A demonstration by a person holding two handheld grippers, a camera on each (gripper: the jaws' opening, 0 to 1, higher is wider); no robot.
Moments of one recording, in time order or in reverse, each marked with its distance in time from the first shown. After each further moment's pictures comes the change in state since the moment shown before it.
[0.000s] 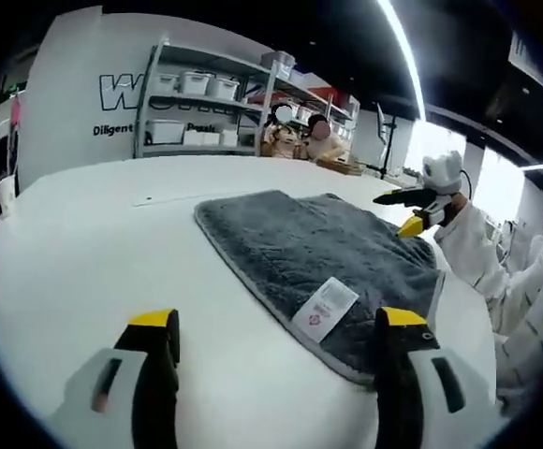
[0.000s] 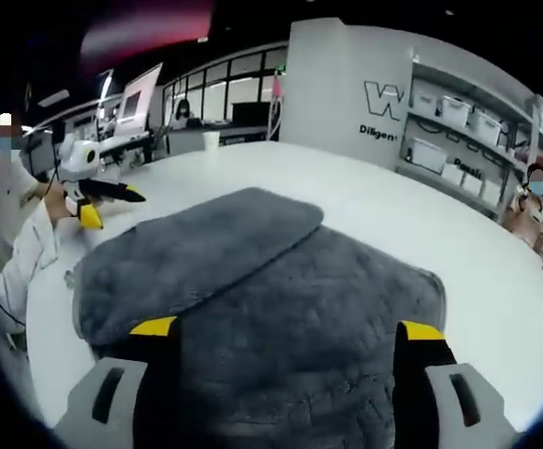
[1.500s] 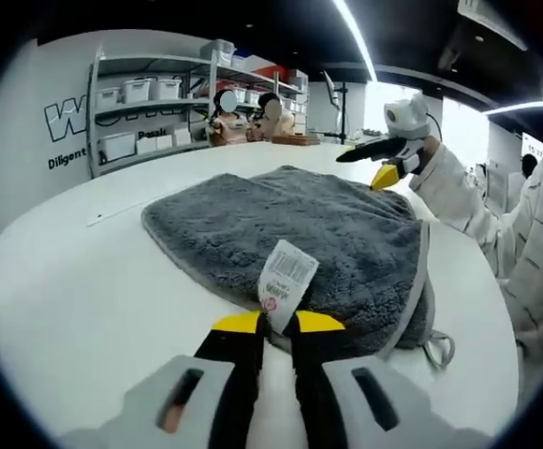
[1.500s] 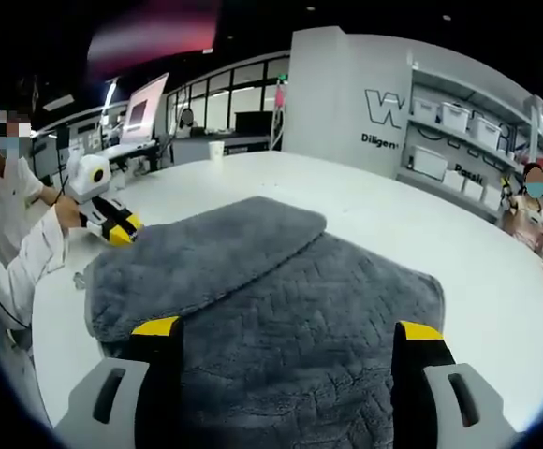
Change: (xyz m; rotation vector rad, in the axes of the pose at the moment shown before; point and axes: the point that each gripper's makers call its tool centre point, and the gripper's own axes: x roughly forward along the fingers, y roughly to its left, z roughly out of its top) left arm 0.022 -0.028 -0.018 0.190 0.074 -0.113; right arm -0.012 0.005 0.003 0.001 -0.039 0.012
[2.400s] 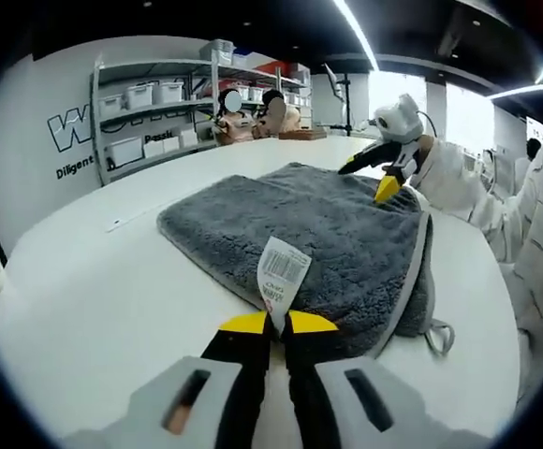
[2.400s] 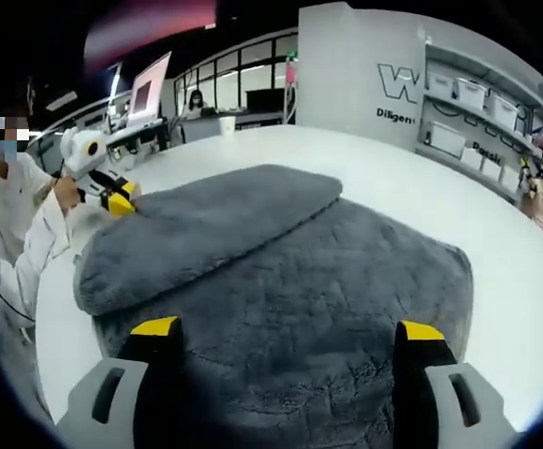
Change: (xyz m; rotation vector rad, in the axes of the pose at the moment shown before) left arm -0.028 0.011 0.001 0.051 0.027 0.070; right arm 0.024 0.016 -0.030 0.020 0.114 0.089
